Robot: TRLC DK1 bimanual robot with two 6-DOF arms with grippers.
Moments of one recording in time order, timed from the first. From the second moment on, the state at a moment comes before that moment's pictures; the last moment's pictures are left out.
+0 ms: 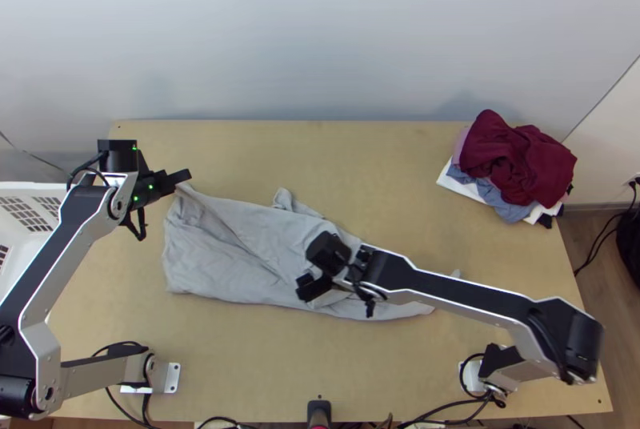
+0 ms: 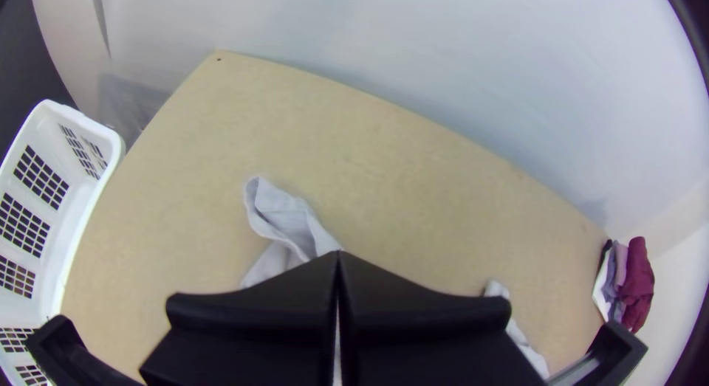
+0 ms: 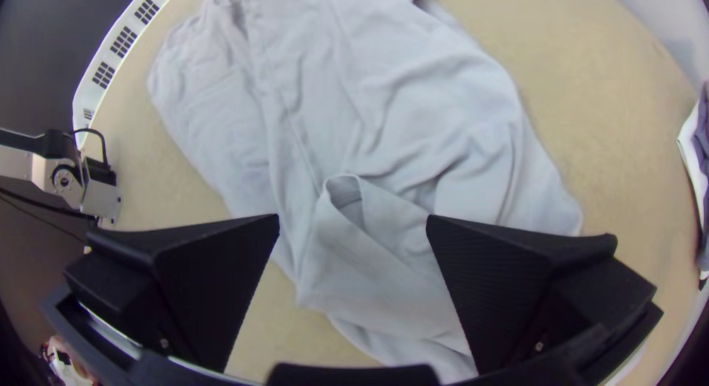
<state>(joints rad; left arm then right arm) -0.02 1.35 1.12 -0.56 -0.04 -0.39 1.11 1.64 1.13 -0.49 0.08 0.55</state>
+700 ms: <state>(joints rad) -0.01 1.35 1.10 -0.57 -0.05 -0.39 1.13 1.79 1.19 -0.49 0.07 0.49</state>
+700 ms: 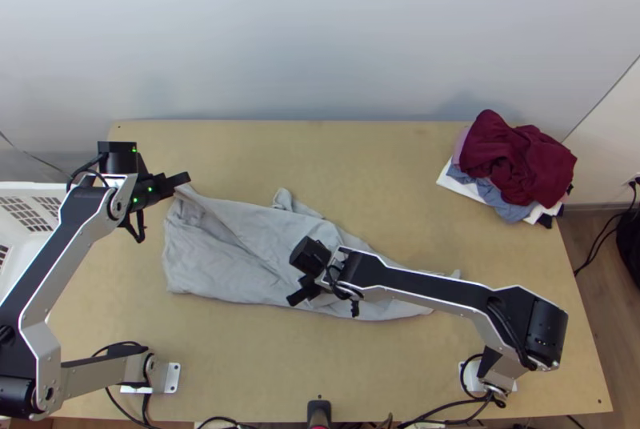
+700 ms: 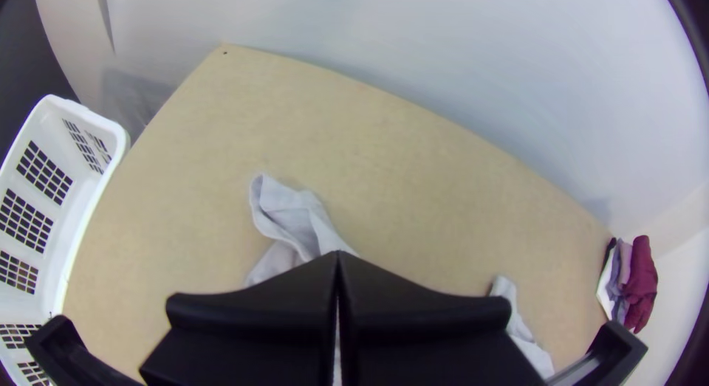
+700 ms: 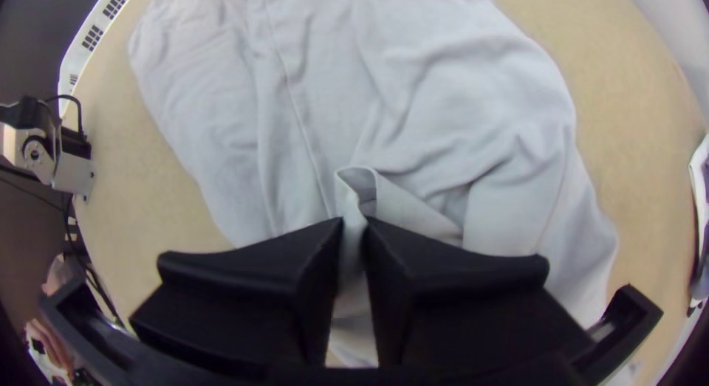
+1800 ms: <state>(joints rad) 0.10 1.20 1.67 -0.64 -0.14 -0.33 0.68 1.37 1.75 -0.70 0.43 0.24</state>
